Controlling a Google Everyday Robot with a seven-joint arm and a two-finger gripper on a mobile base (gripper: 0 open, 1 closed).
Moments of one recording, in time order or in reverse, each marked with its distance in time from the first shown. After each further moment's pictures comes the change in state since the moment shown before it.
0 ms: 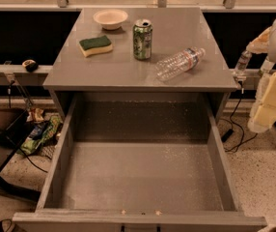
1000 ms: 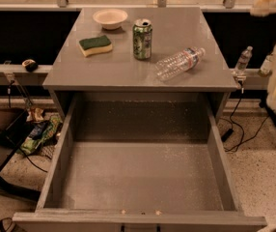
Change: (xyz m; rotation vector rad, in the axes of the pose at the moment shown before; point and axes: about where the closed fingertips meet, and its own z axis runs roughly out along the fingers) arm -0.023 -0.007 -0.063 0.085 0.119 -0.156
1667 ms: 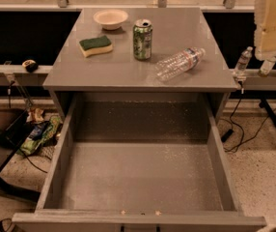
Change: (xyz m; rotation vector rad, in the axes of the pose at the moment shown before) arm -0.035 -0.068 -0.033 0.185 0.078 -0.232
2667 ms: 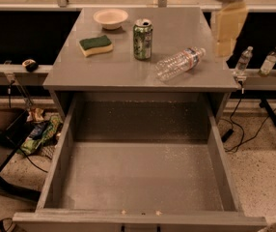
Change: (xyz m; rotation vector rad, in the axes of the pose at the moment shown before) arm -0.031 -0.039 0.076 0.021 -0.077 -0.077
